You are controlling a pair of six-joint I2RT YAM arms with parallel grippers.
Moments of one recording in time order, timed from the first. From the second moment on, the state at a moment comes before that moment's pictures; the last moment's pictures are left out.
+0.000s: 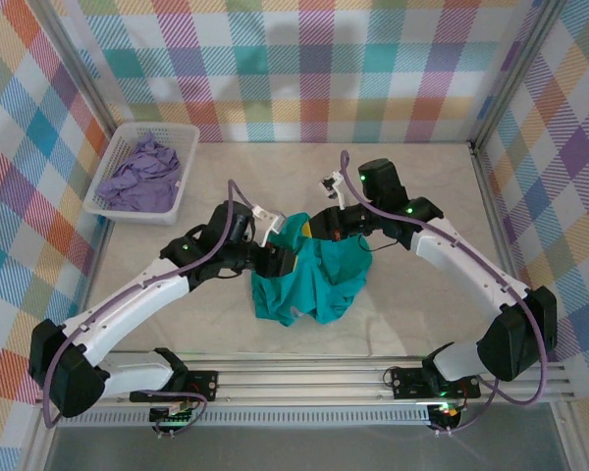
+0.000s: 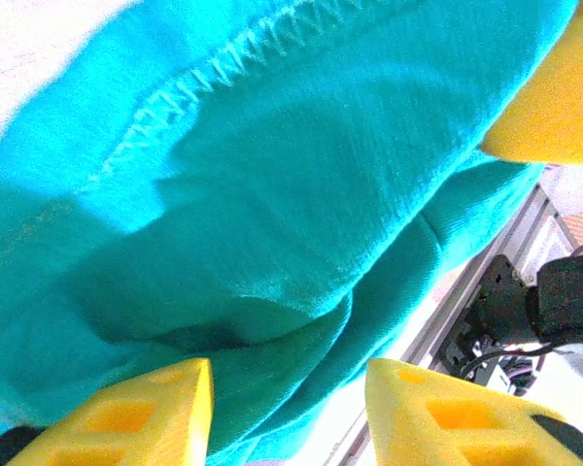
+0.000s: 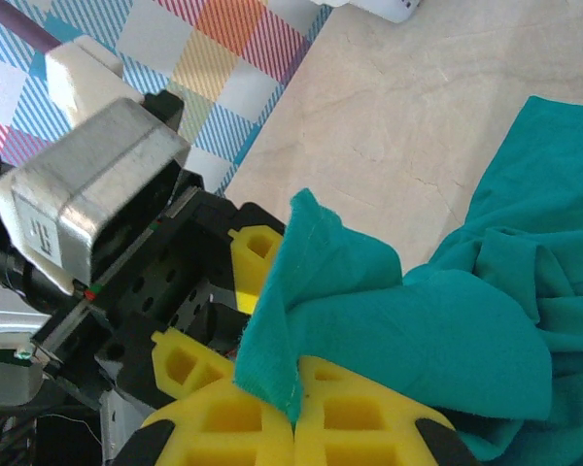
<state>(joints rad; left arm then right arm) -0.65 1.19 1.01 -0.52 0.41 -0.34 0.54 1.40 1.26 -0.55 -0.82 0.39</state>
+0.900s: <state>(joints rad) -0.65 1.17 0.98 -0.45 0.49 -0.34 0.54 1.40 1.25 -0.57 -0.70 0.38</state>
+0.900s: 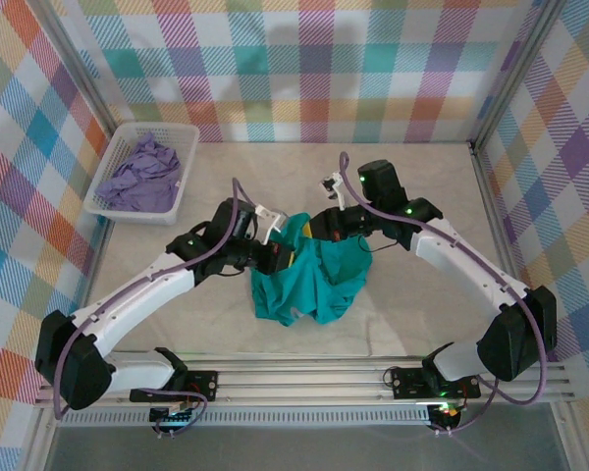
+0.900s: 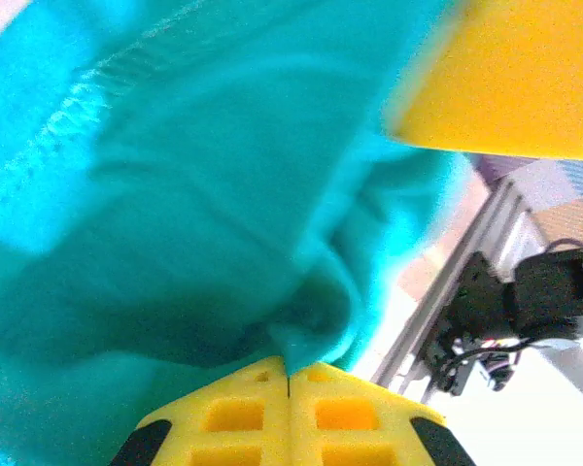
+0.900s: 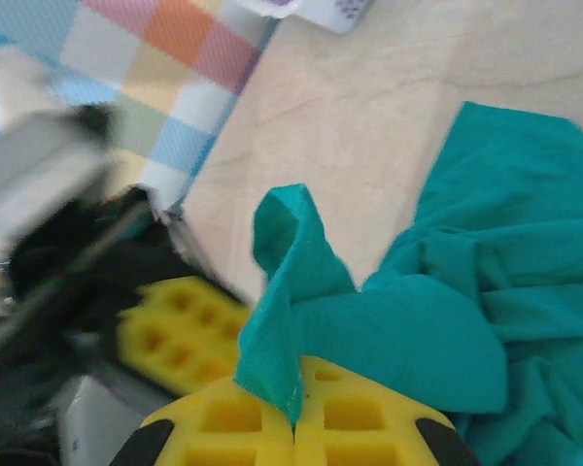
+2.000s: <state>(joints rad) -0.99 1.22 0.90 -0.37 0.26 -0.12 0.53 1.31 1.04 -0.55 -0.55 0.36</state>
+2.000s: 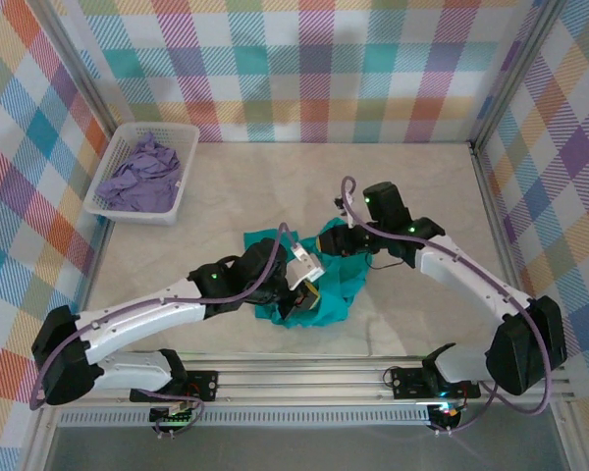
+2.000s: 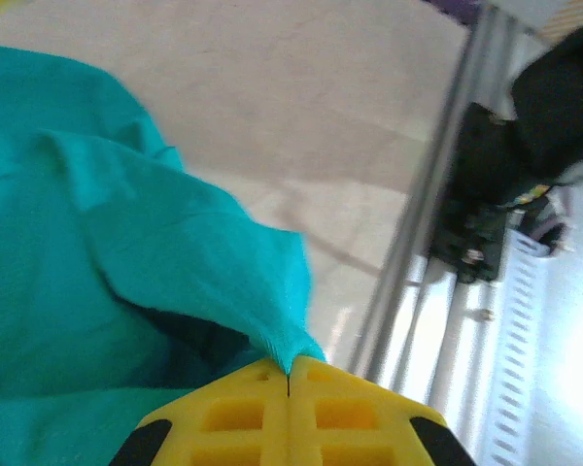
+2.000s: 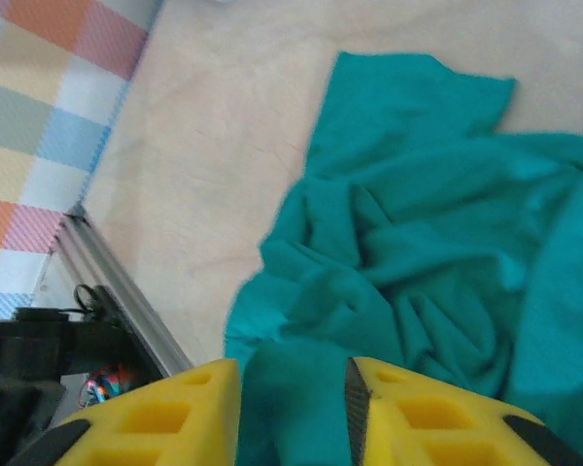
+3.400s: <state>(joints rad) -1.08 1.04 0.83 -0.21 -0.30 -0.18 0.54 1.12 0.89 -0.37 -0.64 0.26</state>
